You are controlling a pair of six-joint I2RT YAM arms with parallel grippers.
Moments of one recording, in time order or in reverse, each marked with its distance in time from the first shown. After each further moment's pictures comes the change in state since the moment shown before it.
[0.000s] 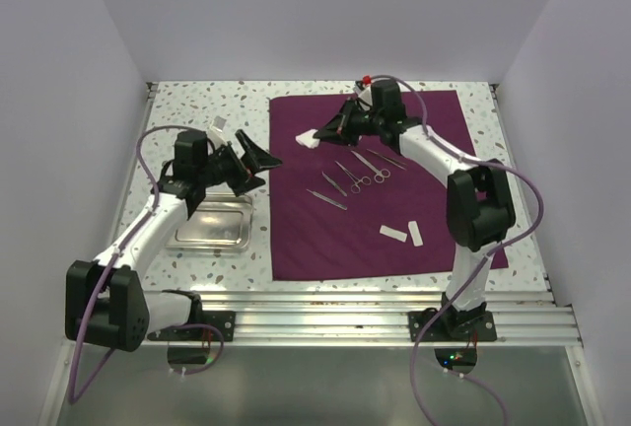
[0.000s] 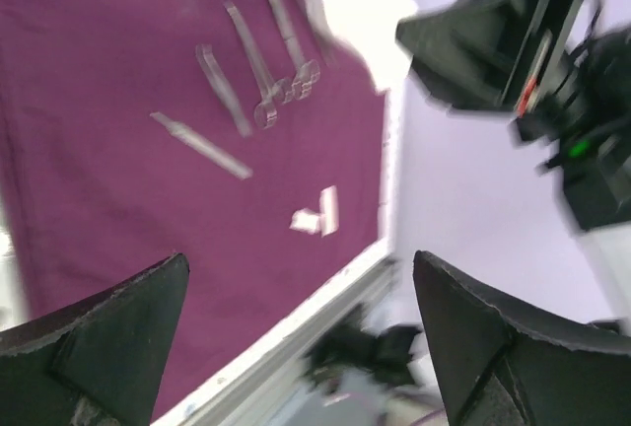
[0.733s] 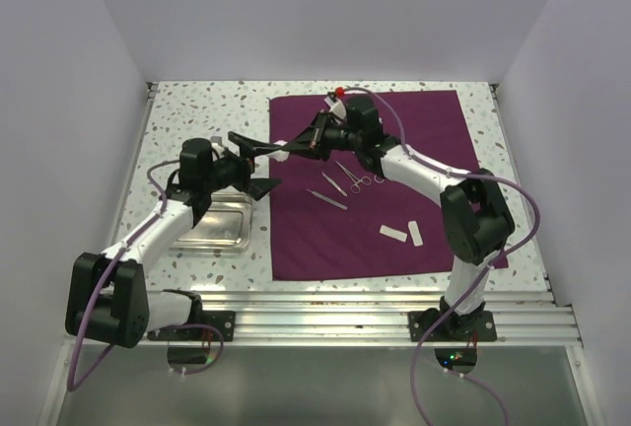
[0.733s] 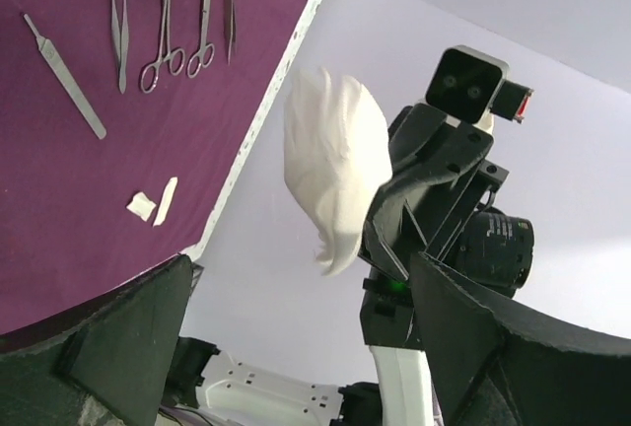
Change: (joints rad) left arm -0.028 0.020 -0.125 0.275 -0.001 -0.714; right arm 0.192 -0.085 -0.150 0.318 0.030 0.217
